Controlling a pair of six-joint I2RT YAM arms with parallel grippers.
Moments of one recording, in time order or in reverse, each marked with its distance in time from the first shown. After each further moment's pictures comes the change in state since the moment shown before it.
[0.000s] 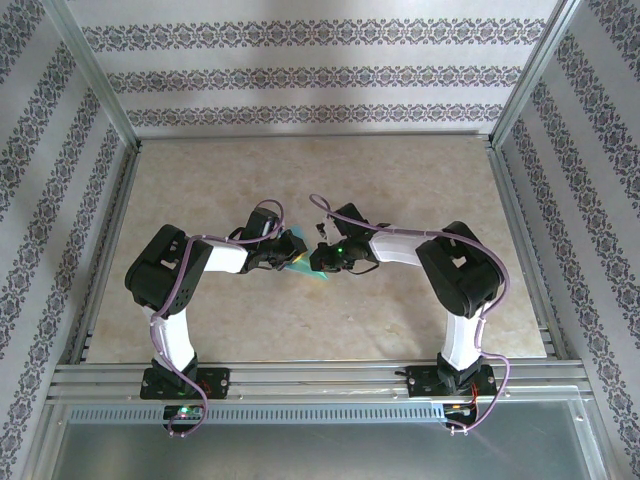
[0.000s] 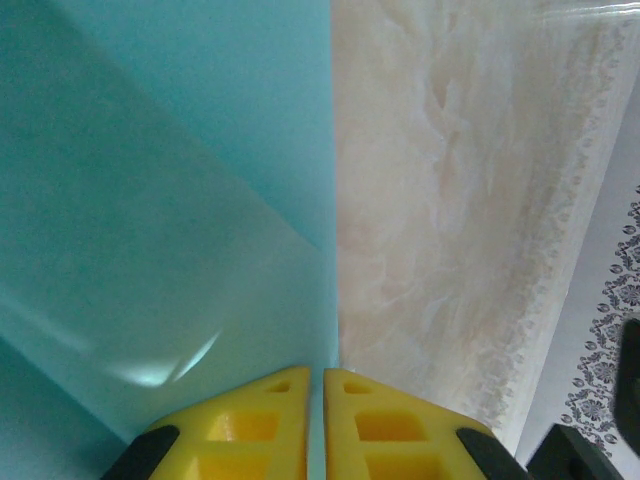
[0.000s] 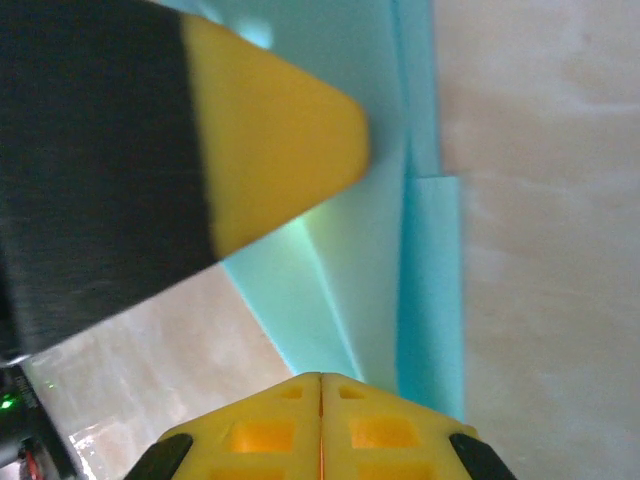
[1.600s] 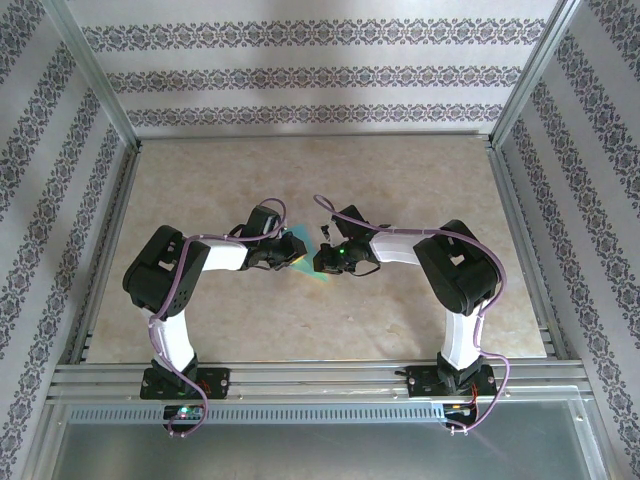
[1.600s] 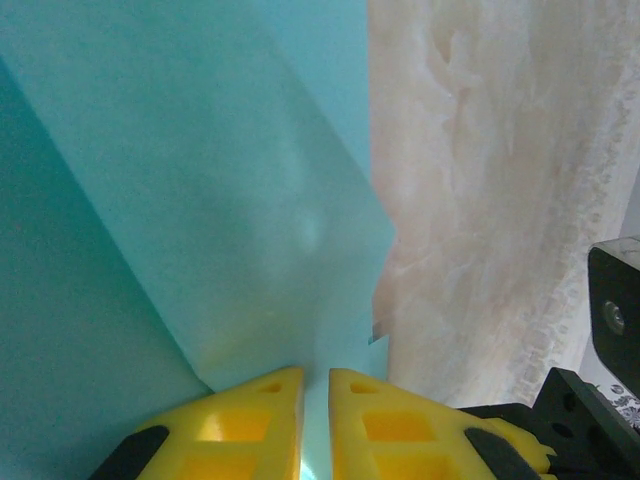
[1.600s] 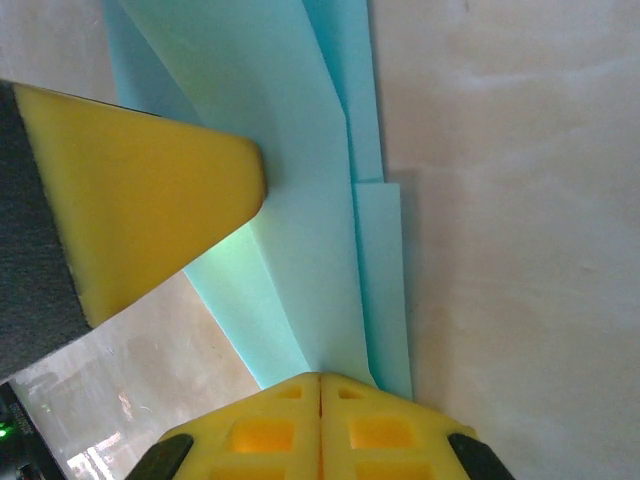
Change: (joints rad) left arm 0.001 -0.018 0.033 -0.119 0.006 0.127; right arm -0.015 0.019 -0.016 0.008 0.018 0.056
